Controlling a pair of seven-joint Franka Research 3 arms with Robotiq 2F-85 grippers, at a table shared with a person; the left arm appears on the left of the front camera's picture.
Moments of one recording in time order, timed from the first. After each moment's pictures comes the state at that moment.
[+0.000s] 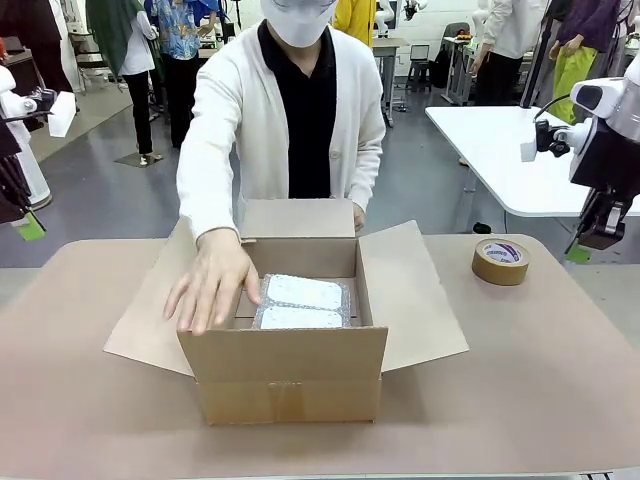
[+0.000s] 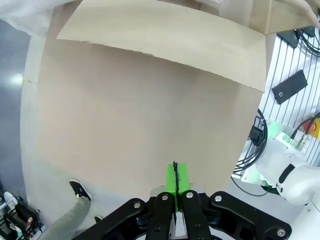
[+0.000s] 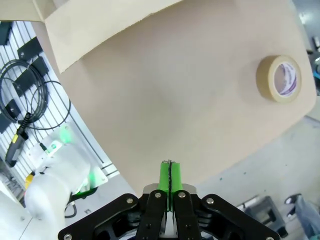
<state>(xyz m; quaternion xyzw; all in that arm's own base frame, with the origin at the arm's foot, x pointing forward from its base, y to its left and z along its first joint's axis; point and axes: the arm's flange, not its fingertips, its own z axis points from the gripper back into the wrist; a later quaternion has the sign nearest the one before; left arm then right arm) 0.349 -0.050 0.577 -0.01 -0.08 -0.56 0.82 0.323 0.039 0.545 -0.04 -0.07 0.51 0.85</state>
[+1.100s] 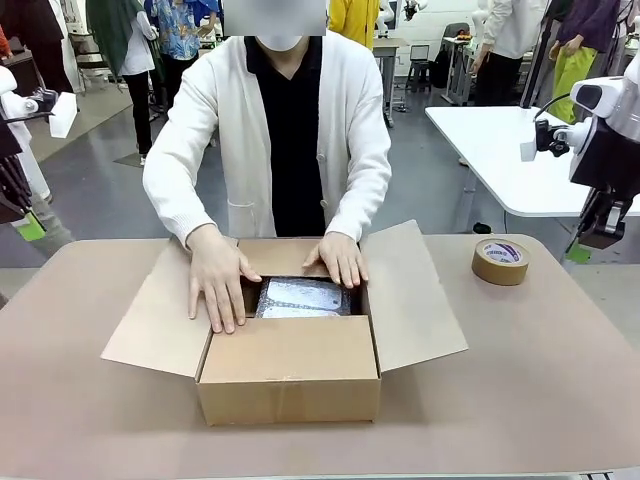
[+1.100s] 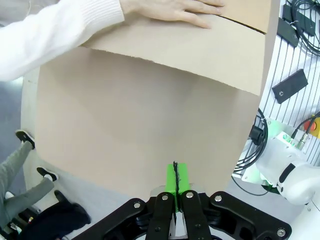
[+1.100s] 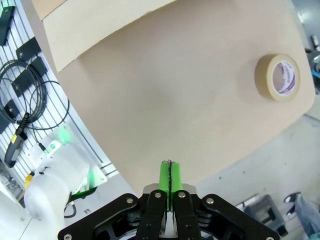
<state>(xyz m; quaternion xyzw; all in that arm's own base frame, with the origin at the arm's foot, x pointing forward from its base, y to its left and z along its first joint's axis) 0.349 -0.052 0.577 -0.01 -0.08 -0.57 0.82 0.323 0.038 0.545 -0.04 -0.07 0.51 0.86</state>
